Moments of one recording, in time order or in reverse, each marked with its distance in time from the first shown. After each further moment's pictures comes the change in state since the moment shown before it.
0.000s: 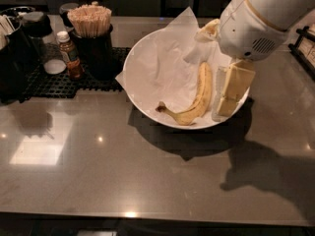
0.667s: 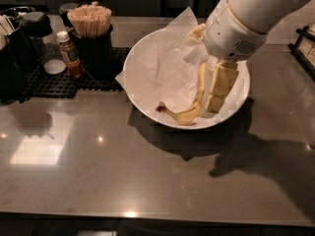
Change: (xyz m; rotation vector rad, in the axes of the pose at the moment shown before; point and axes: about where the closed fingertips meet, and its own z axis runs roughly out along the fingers) arm -0.006 -0.017 0.026 -0.037 -0.042 -0.033
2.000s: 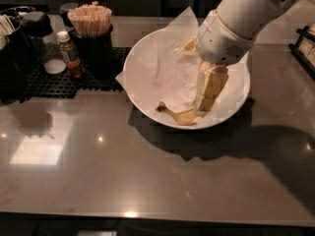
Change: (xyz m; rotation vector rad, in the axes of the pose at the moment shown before) arm 0.005 -0.009 0.030 -0.089 -0.020 -0.048
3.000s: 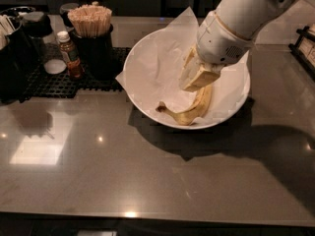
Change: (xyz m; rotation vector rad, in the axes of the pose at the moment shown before) arm 0.000 0.000 0.000 0.000 0.000 0.000
